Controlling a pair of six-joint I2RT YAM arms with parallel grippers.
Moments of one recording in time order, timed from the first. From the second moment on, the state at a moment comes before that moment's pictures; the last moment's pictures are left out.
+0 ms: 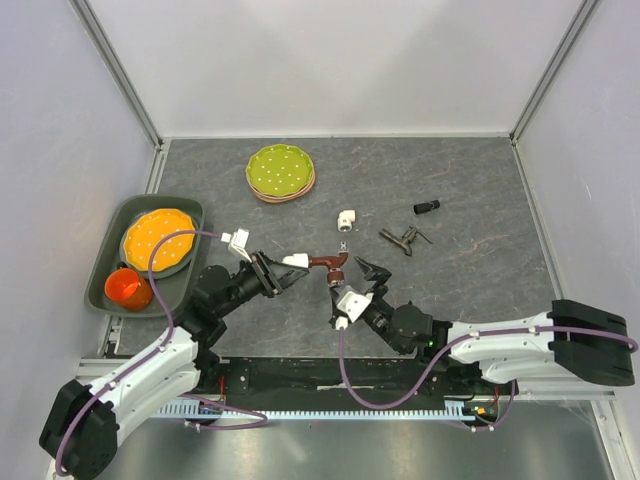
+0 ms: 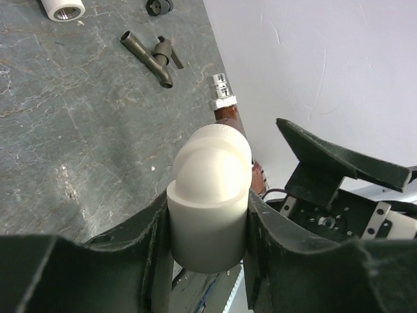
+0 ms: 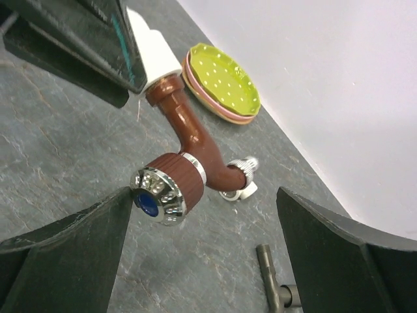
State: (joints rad) left arm -0.56 0.73 0.19 0.46 0.32 -1.02; right arm 1.33 1.17 0.32 0.87 0.60 -0.62
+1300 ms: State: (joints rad) left arm -0.56 0.72 0.22 0.41 0.35 -0.95; right arm 1.21 0.98 0.43 0.36 0.13 -0.45
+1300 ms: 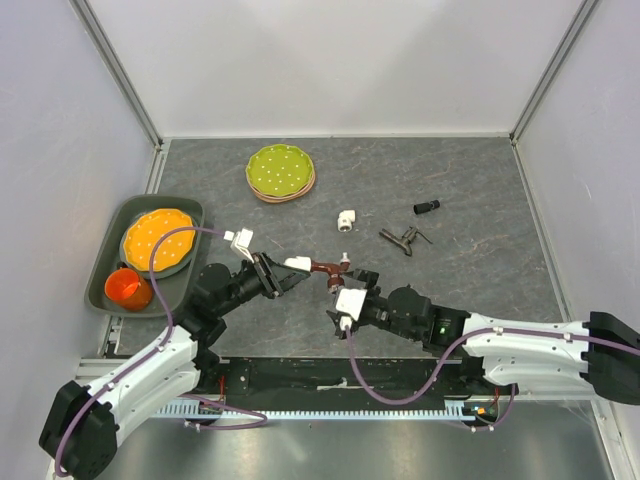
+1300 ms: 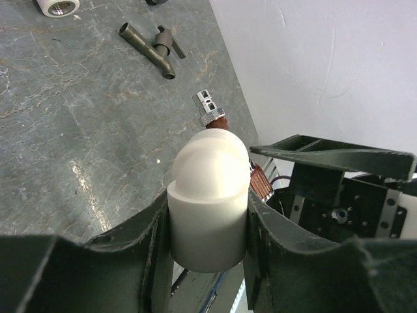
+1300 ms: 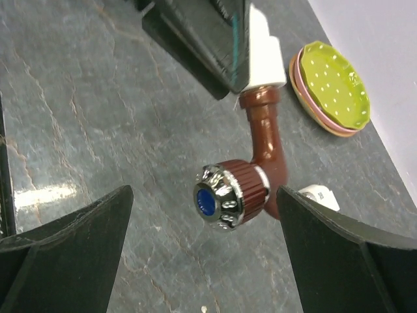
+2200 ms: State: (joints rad) left arm -0.56 0.79 0.27 0.47 0.53 -0.92; right arm 1.23 0.89 0.33 0.65 0.45 -0.44
